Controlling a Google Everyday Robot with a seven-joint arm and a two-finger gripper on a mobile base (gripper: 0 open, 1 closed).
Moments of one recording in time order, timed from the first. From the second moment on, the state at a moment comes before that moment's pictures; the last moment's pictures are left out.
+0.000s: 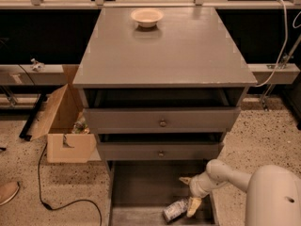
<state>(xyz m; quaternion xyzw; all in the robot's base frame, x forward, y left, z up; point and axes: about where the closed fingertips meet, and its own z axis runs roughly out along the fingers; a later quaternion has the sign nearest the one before) 0.510 -0.172 0.199 -0.71 0.65 0.21 0.18</state>
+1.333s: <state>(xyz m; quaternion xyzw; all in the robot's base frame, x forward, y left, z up) 0.499 -0.172 0.131 -0.74 0.62 0.21 0.18</state>
